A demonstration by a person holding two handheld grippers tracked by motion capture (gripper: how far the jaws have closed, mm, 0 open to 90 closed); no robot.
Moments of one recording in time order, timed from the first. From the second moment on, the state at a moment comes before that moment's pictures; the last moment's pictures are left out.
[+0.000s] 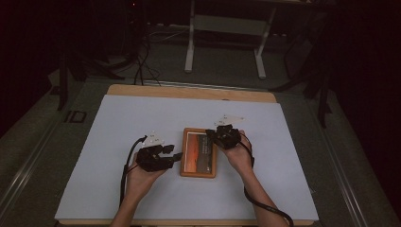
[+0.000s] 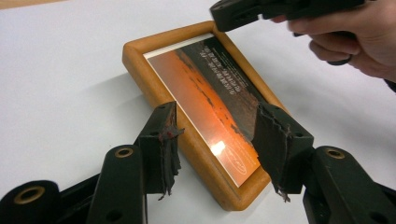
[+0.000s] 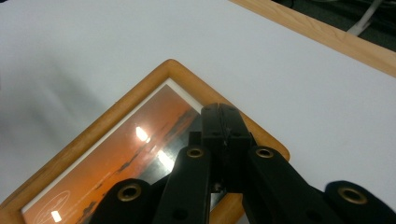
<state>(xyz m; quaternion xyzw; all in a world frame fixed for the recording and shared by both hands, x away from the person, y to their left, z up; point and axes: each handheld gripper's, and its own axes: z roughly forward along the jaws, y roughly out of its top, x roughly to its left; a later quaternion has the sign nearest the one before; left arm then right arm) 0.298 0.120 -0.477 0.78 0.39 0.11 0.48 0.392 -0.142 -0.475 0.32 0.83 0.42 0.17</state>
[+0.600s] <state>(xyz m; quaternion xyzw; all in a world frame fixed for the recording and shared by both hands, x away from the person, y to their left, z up) 0.294 0.120 -0.474 0.77 0.40 0.13 0.48 0.407 -0.148 -0.489 0.35 0.83 0.39 0.18</state>
